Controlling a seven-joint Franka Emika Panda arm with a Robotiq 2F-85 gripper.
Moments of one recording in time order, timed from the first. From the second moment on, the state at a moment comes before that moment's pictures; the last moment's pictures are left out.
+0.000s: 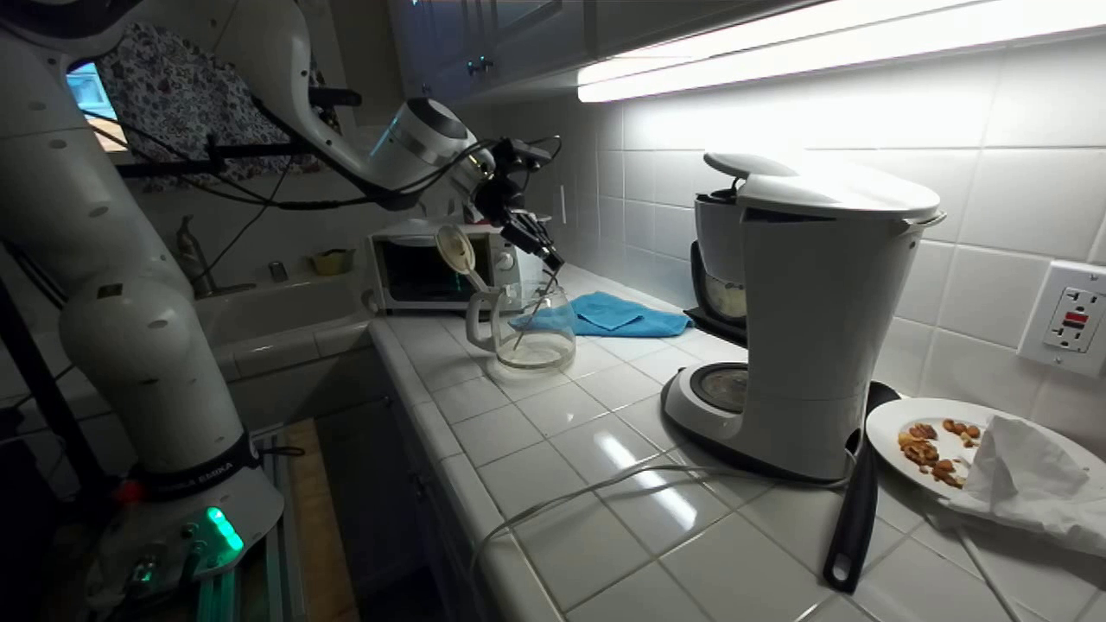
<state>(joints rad) 0.10 -0.15 0.06 -2.32 -1.05 2.13 -1.46</state>
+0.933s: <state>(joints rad) 0.11 -0.15 0.07 -2.29 -1.04 2.14 -1.34</state>
